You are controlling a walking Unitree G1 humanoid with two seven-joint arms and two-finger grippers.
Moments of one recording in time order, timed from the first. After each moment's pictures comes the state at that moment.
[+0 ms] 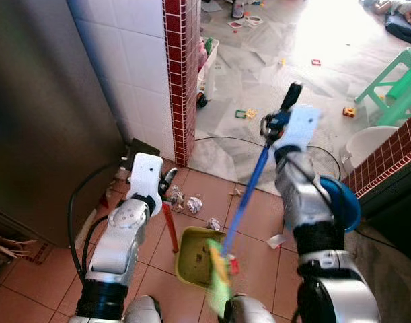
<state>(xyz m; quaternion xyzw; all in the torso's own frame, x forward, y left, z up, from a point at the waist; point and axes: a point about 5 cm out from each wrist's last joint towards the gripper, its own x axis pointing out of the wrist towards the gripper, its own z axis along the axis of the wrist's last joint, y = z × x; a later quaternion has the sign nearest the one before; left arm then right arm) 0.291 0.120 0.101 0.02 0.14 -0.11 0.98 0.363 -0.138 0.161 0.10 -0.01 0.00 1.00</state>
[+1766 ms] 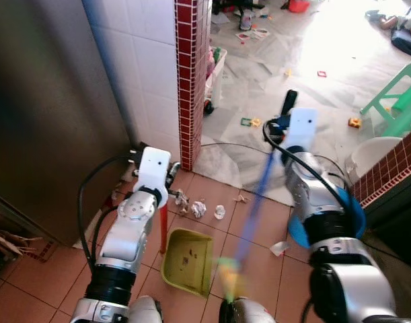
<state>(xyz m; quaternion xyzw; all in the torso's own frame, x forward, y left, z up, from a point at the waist) 0.305 0.105 0.097 0.06 0.13 -0.13 0.98 0.373 -0.147 0.145 0.07 0.05 0.04 1.00</state>
